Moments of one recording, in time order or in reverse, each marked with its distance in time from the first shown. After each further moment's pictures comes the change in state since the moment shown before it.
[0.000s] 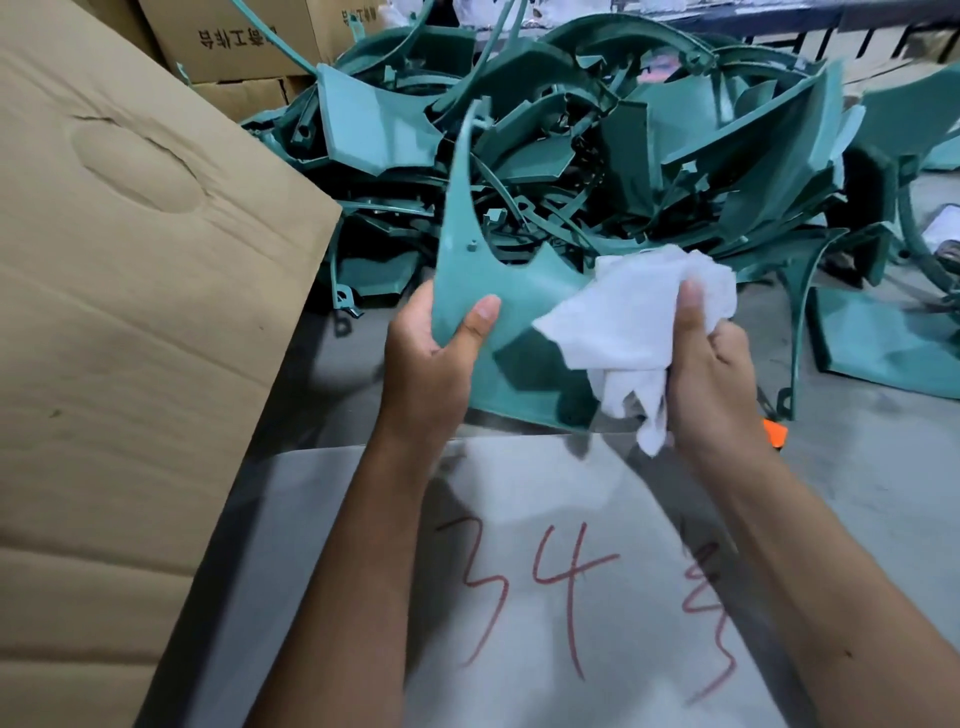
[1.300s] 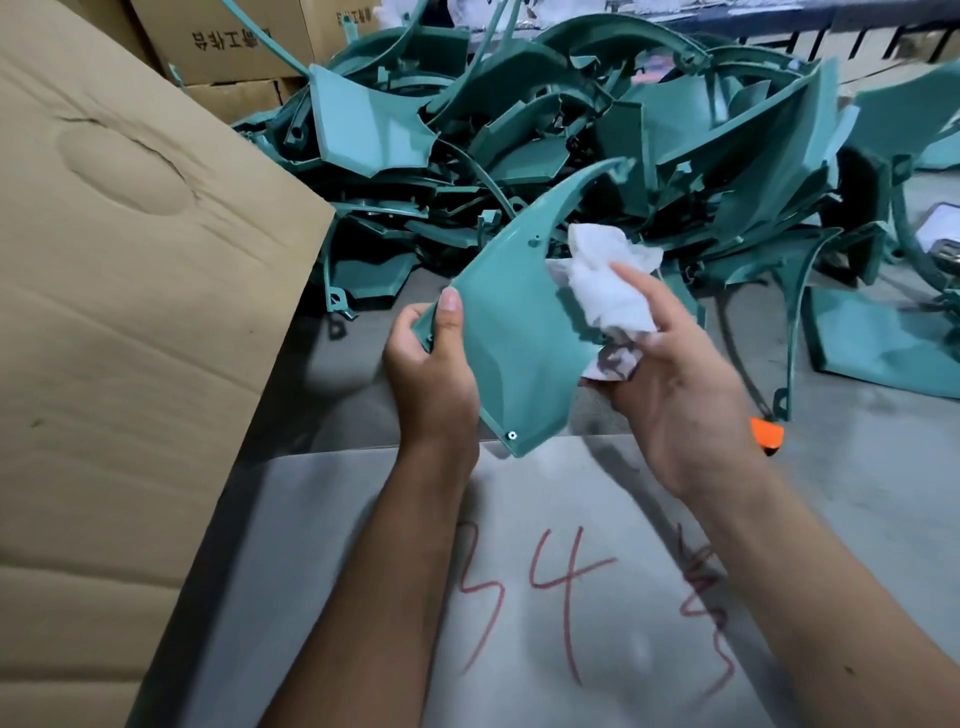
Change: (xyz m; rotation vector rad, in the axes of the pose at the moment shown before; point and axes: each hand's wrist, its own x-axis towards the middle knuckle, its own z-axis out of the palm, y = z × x) left_hand -0.001 -0.011 0.021 -0.105 0.366 -0.141; right_hand 0.002 0.005 0.011 0.536 -0.239 0.106
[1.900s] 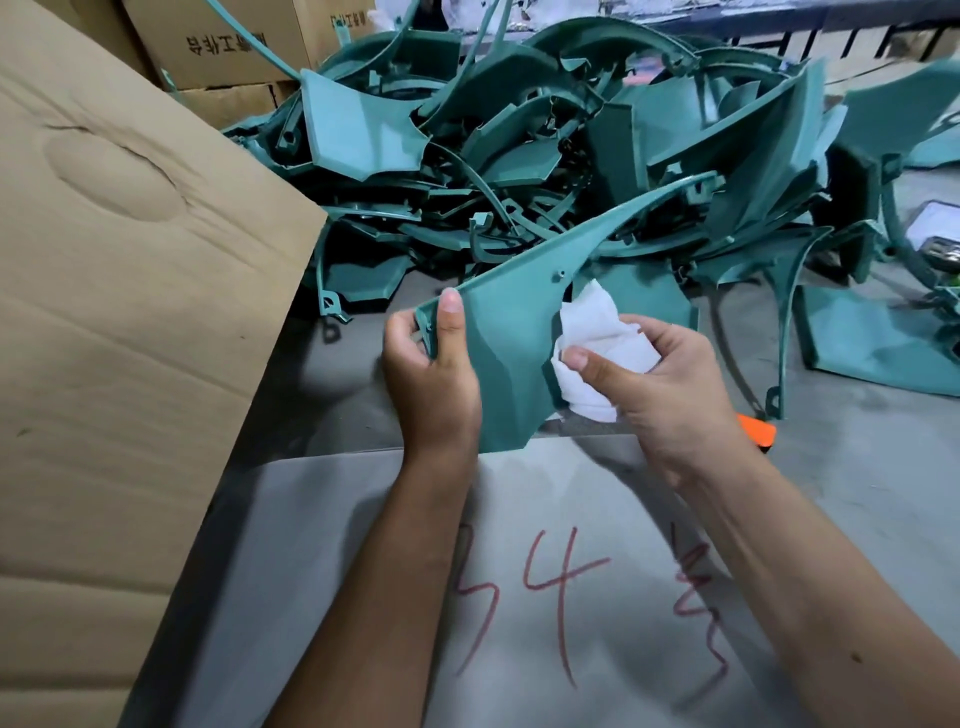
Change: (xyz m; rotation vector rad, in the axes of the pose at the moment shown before) left_hand -0.003 -0.003 0.004 0.187 0.072 0.127; right_hand -0.003 0.000 -0.005 -0.291 0.090 0.005
